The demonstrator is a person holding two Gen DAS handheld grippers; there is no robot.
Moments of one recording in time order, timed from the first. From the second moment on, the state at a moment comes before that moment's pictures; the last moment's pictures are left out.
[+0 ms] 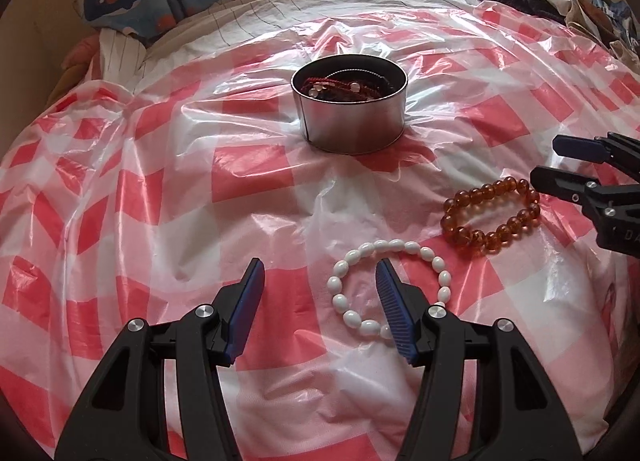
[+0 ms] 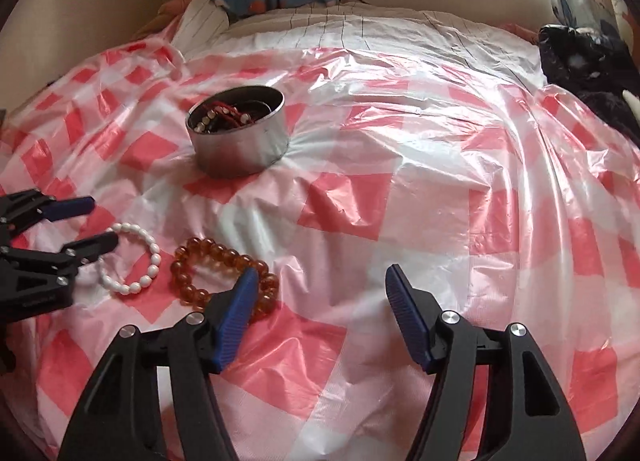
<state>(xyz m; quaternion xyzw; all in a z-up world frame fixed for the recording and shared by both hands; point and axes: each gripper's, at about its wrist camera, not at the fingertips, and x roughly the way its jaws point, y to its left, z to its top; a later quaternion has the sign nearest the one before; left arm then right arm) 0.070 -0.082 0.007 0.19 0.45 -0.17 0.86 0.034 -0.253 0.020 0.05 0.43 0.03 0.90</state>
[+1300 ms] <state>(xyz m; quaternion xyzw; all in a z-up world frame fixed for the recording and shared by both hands) 0.091 -0.068 0.004 0.15 0.44 -0.11 0.88 0.052 -0.232 0.001 0.05 0.45 0.06 0.89</state>
